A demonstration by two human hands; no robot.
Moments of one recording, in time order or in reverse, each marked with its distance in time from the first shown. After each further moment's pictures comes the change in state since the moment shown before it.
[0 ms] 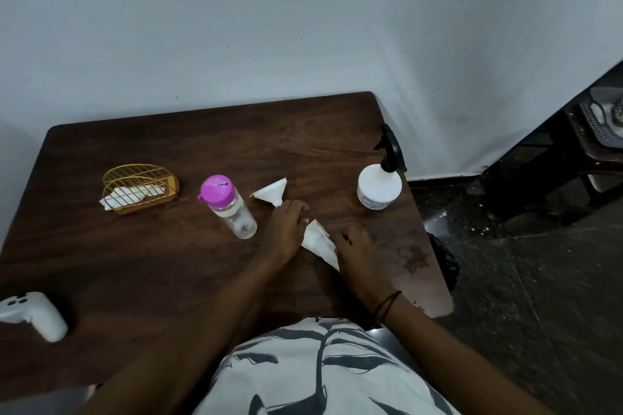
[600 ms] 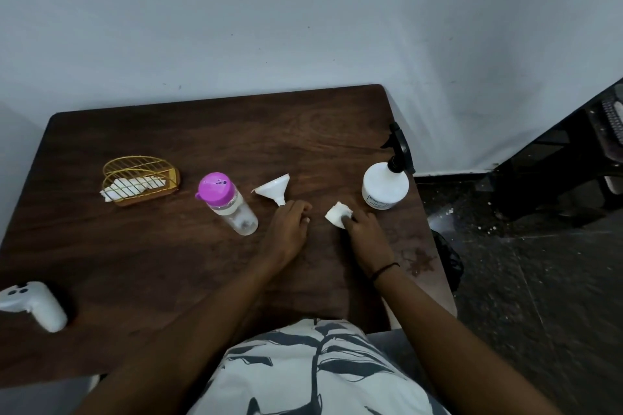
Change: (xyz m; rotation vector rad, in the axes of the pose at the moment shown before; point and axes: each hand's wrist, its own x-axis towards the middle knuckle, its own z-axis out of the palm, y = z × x) left_hand 0.003 -0.010 0.011 0.053 -0.003 0.001; right_hand 0.047 0.039 0.013 -0.215 -0.135 -0.034
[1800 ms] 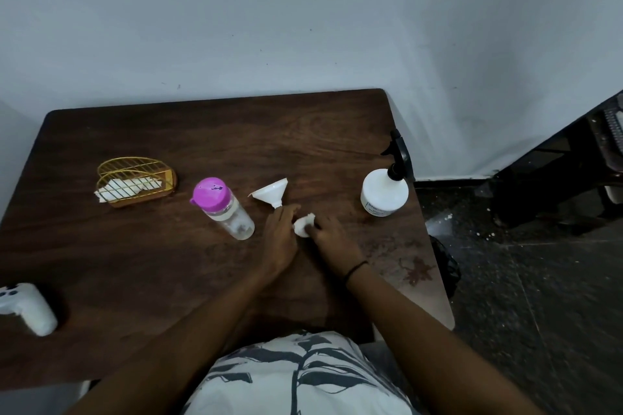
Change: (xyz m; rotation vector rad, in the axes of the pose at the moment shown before) left_hand -0.011 0.013 -0.011 -0.149 0.064 -0.134; right_hand 0.028 -0.044 0.001 0.160 -0.138 -0.210
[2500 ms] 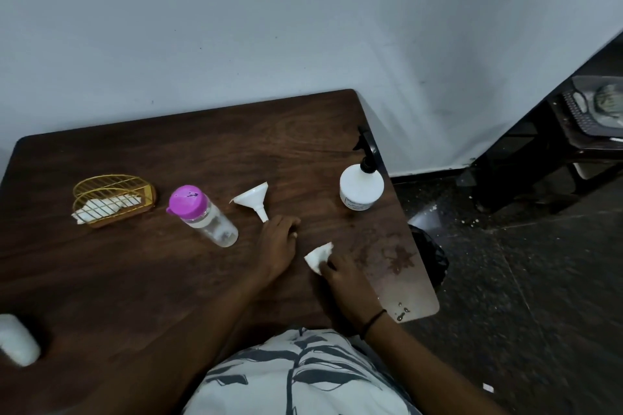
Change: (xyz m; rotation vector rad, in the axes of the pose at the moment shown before) left_hand -0.003 0.006 0.017 0.134 -0.095 0.150; right_hand -0.102 -0.014 0.006 0.348 0.079 0.317
